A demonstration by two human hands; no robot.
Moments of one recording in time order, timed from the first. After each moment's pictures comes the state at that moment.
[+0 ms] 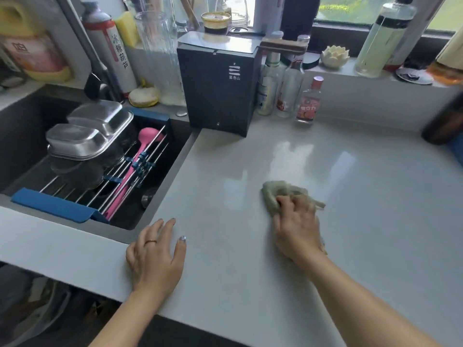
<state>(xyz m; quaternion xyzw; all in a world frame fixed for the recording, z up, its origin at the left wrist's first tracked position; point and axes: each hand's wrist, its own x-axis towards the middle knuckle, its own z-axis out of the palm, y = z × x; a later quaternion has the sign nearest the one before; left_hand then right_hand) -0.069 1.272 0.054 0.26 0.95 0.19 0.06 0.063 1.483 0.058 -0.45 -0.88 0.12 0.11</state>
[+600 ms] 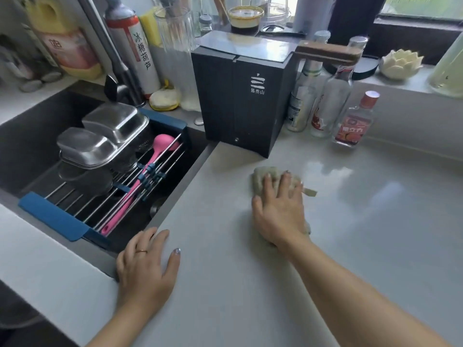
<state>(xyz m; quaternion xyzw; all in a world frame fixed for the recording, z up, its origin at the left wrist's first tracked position) -0.102 1.314 0.050 0.19 0.97 0.16 0.02 -0.056 1.555 0.051 -0.33 -0.94 0.12 0.06</state>
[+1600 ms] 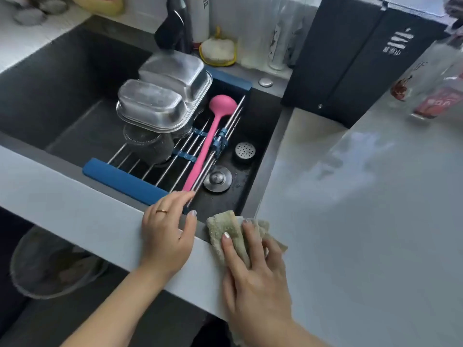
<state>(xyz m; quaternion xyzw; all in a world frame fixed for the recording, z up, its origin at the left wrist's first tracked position) -0.217 1.190 0.063 0.27 0.90 0.34 0.08 -0.075 1.272 0.058 -0.24 -0.95 0.15 0.10</state>
